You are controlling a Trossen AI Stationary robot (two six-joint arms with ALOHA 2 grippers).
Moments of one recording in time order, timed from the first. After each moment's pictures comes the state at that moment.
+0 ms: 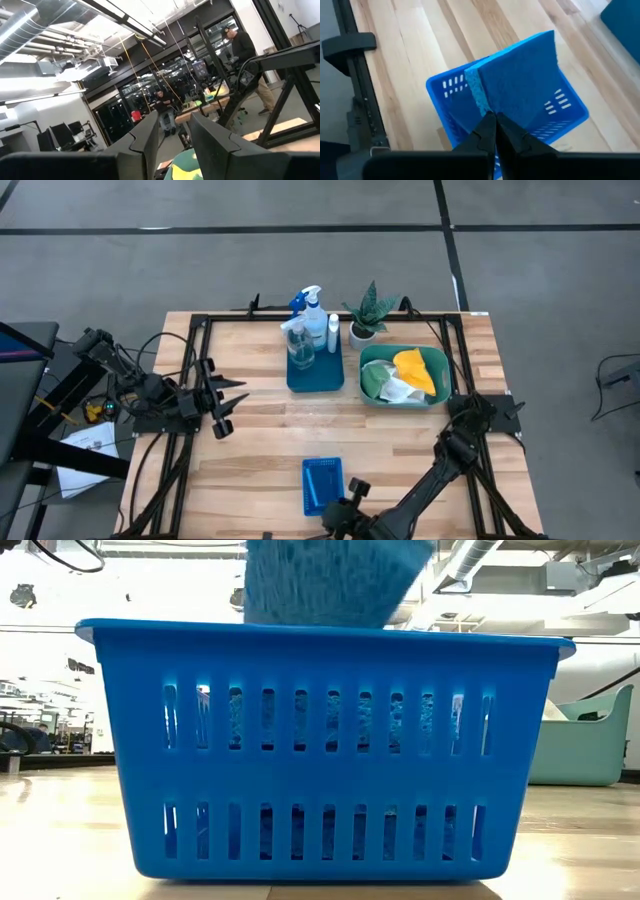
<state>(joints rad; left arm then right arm) -0.58 0.69 0.39 0.80 -0.70 0.78 0.77 2.47 2.35 -1.27 0.73 1.07</state>
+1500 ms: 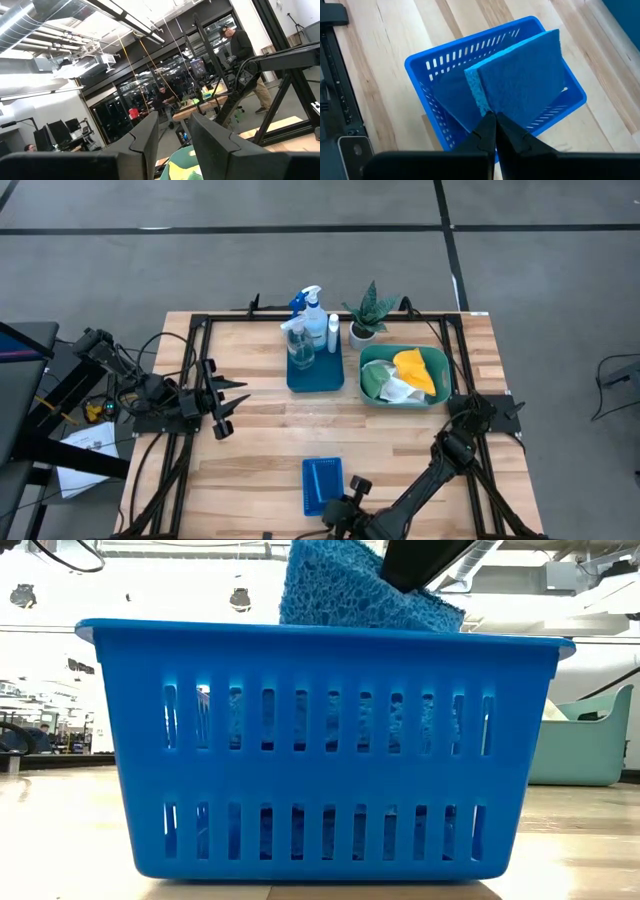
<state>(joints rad) -0.58 0.69 0.39 0.78 -0.70 0.75 0.76 2.49 2.35 -1.33 0.68 1.10</state>
